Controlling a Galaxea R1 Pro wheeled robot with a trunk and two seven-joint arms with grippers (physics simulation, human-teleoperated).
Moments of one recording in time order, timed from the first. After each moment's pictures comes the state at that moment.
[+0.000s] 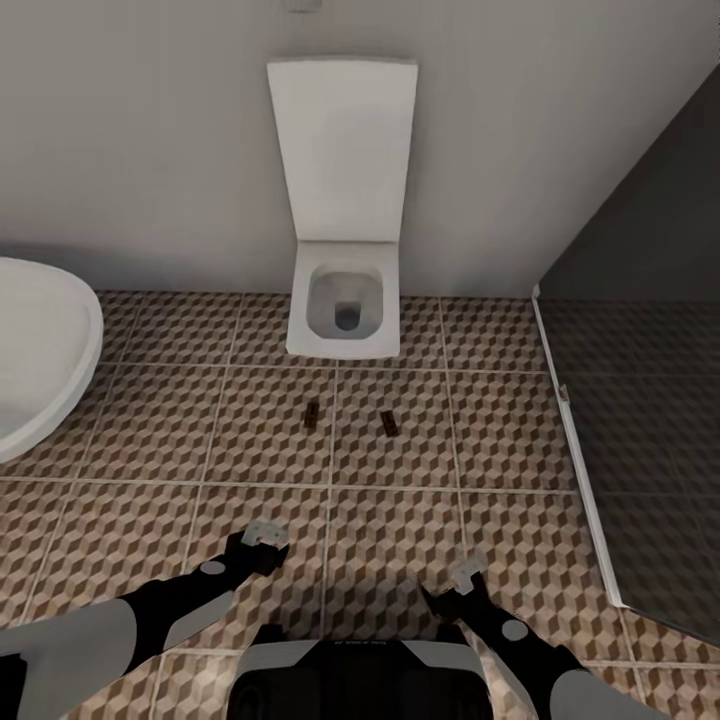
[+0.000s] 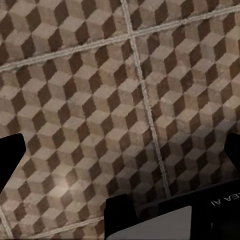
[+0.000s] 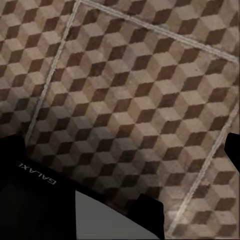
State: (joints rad) left arm -0.83 0.27 -1.47 -0.61 1.18 -0.06 0.22; right arm -0.62 -0.02 0.18 -0.19 0.15 -0.33 0.19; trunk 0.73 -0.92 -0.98
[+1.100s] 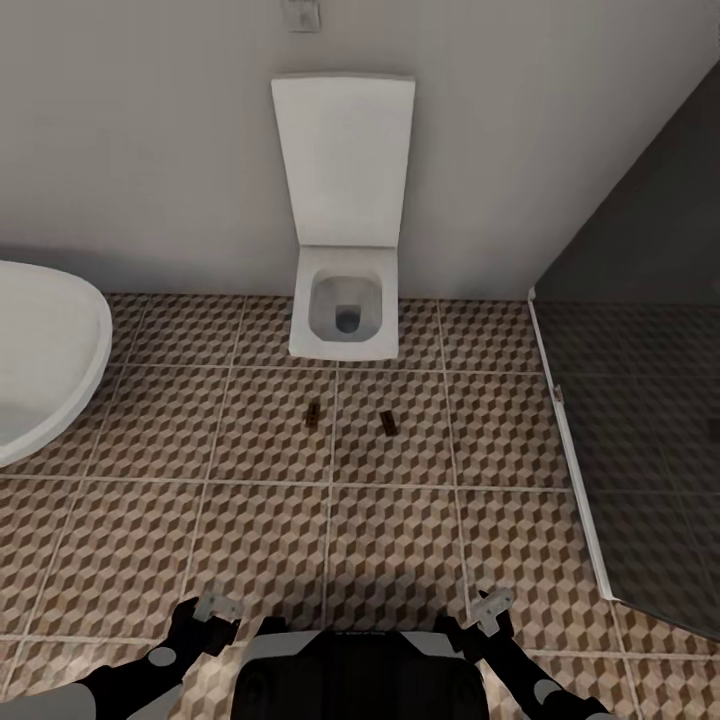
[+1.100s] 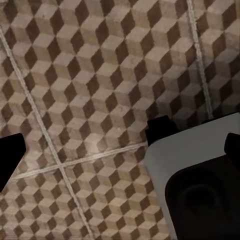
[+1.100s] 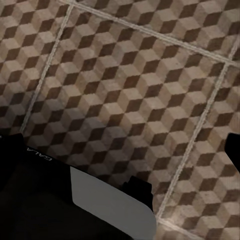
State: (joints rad) left arm -0.65 0.29 -1.55 -0.41 1.18 -0.22 0.22; right arm -0.58 -0.06 0.18 -0.02 0.15 -0.63 0.13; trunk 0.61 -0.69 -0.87
